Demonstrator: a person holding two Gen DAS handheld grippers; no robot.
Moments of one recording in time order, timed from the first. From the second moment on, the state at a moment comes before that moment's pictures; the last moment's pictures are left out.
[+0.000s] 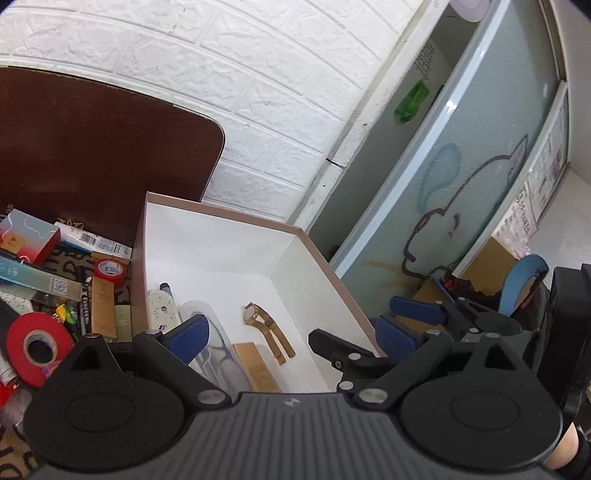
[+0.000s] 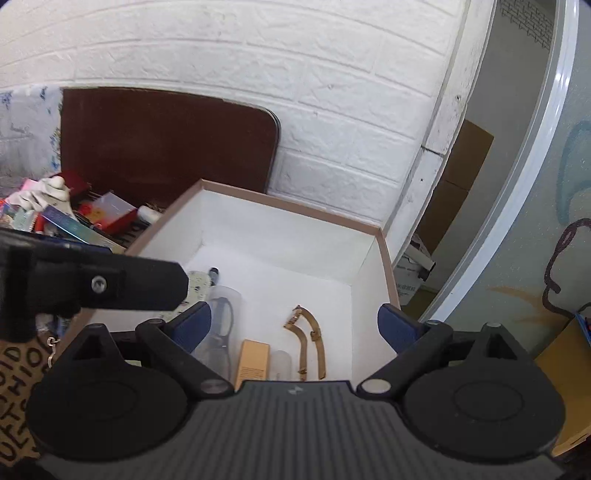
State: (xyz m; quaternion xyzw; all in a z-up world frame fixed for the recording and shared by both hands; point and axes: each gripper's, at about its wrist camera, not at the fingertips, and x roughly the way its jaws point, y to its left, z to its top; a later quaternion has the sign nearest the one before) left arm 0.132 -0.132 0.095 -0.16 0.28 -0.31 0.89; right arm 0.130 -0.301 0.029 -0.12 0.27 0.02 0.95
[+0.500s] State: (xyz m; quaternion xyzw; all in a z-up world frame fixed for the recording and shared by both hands) left arm 0.028 -0.039 0.041 -0.18 0.26 -0.26 0.91; right arm 0.028 -0.200 -0.007 -0.12 0.21 0.14 0.96
